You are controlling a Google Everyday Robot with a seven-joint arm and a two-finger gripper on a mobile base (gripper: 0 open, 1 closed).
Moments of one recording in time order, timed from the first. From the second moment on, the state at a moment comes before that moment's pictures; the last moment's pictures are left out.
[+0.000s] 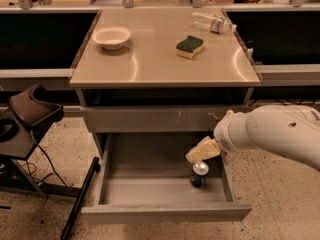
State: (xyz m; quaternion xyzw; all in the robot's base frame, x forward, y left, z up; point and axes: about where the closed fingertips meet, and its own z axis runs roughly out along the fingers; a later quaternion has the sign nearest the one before) arm 0.526 -0.150 0.718 -0.38 0.86 0.03 0.33
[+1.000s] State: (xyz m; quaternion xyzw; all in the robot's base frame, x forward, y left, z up) arm 0.523 -0.070 0.586 -0.41 0.86 0.12 0.27
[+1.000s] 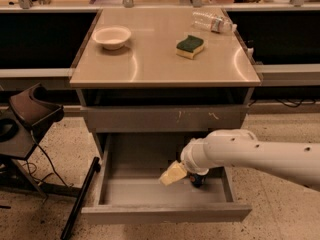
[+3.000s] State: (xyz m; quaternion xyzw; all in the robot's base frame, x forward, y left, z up) arm 0.561 -0.105 0.421 -0.26 0.94 0.17 0.14
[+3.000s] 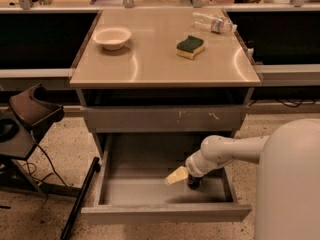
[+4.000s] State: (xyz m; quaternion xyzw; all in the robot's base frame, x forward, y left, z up) arm 0.561 -0.105 0.421 -0.26 0.94 0.17 0.14
